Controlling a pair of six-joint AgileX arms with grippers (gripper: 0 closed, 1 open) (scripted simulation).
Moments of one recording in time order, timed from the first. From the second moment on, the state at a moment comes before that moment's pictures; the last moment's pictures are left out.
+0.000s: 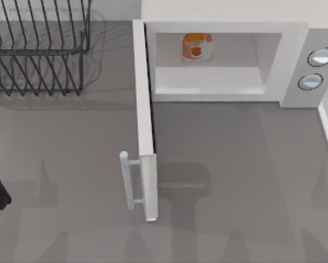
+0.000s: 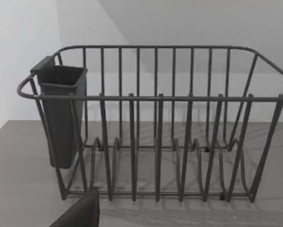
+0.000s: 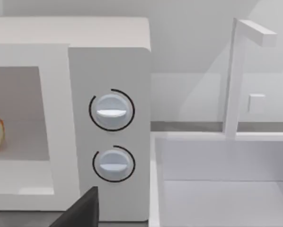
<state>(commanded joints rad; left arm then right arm) 0.00 0.00 0.00 0.00 0.00 0.00 0.00 0.00 0.00 0.00 0.00 0.00</state>
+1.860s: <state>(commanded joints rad) 0.09 -0.03 -0.02 -0.01 0.09 0.00 0.00 0.00 0.00 0.00 0.00 0.00</state>
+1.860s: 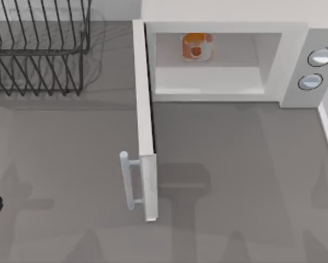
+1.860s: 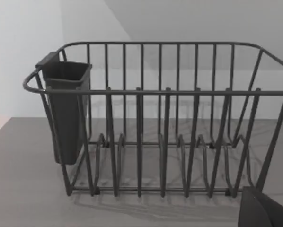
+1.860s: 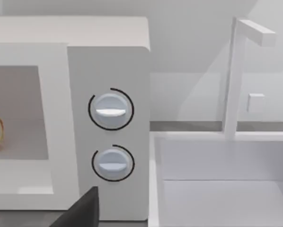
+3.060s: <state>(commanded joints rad) 0.27 0.02 0.08 -0.06 0.27 0.00 0.00 0.00 0.00 0.00 0.00 0.00</state>
